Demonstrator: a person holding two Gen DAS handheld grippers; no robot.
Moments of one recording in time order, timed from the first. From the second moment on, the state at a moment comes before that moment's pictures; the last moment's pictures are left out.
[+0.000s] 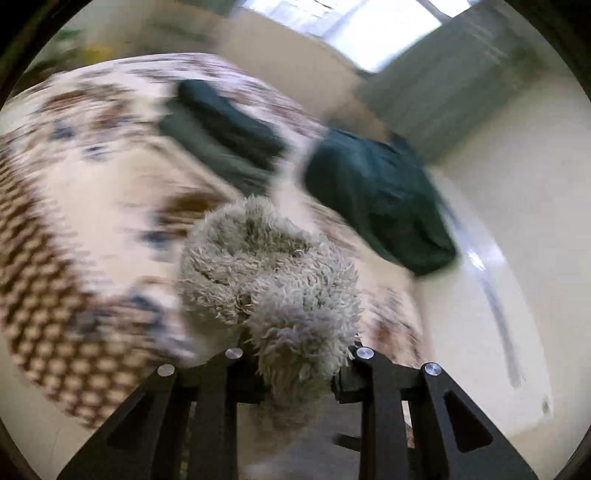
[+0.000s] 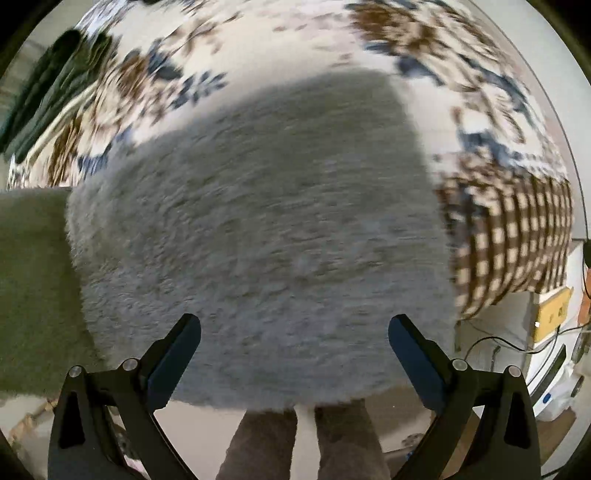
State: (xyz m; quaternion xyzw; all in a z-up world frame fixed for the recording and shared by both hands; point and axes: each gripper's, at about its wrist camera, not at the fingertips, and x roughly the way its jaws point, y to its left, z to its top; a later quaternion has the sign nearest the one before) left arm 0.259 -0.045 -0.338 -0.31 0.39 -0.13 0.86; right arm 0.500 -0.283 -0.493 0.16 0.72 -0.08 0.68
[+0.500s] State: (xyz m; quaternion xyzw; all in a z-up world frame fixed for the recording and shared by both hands) left arm 0.265 -0.348 -0.399 -0.13 0.55 -0.32 0.76; right arm 0.405 -0.454 -0.492 0.24 0.69 -0.20 0.65
